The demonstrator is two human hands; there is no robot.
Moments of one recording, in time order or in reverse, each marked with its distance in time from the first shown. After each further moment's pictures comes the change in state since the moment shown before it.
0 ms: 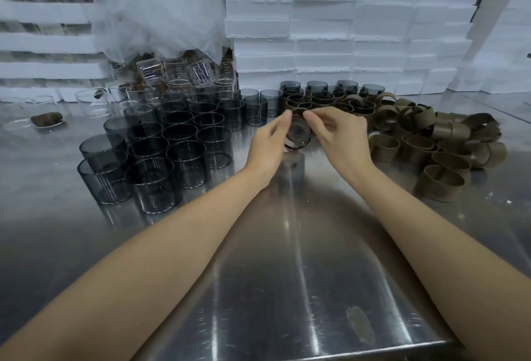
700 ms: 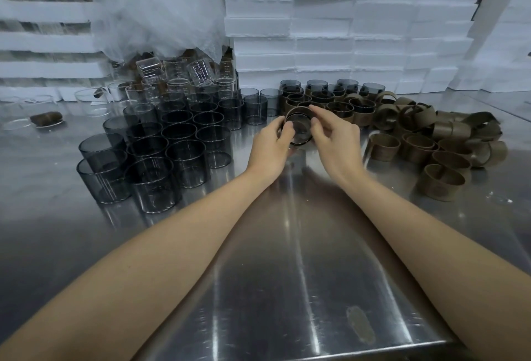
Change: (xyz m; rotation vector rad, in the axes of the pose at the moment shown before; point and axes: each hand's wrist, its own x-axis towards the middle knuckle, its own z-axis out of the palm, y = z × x) left_hand -0.001 -0.004 0.002 0.260 0.026 0.066; right_hand -0.007 0.004 0.010 0.006 0.008 0.094
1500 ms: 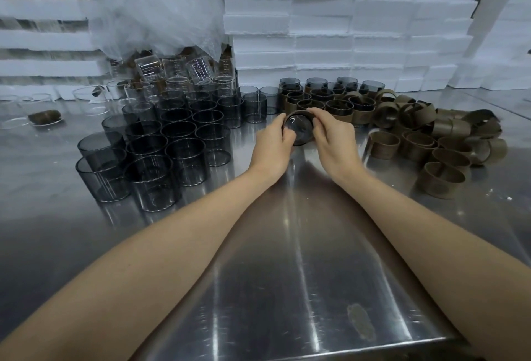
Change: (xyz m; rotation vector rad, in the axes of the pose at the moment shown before) left_hand -0.002 0.003 0.002 0.203 0.029 0.040; right_hand 0.003 0.009 0.002 -0.100 -0.099 -0.049
